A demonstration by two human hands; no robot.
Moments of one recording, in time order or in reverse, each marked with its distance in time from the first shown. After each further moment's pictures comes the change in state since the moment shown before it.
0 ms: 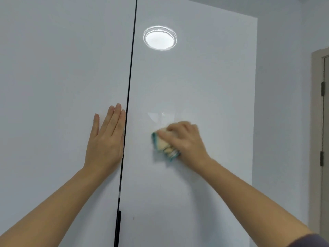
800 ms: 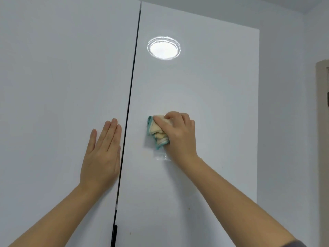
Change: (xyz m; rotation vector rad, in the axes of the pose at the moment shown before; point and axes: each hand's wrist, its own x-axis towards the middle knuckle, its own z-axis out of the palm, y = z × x) left_hand -0.015 0.000 0.006 0.026 0.007 -0.038; right_hand 0.052 -0.011 0.017 0.006 0.088 0.268
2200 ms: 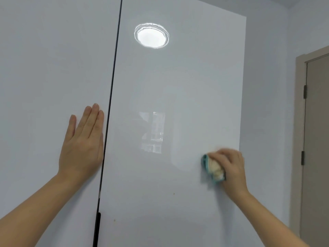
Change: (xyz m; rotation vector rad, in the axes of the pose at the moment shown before) left_hand 0.000 0.000 0.001 -0.007 0.017 -0.007; right_hand -0.168 0.124 -0.101 -0.086 -0.180 0.210
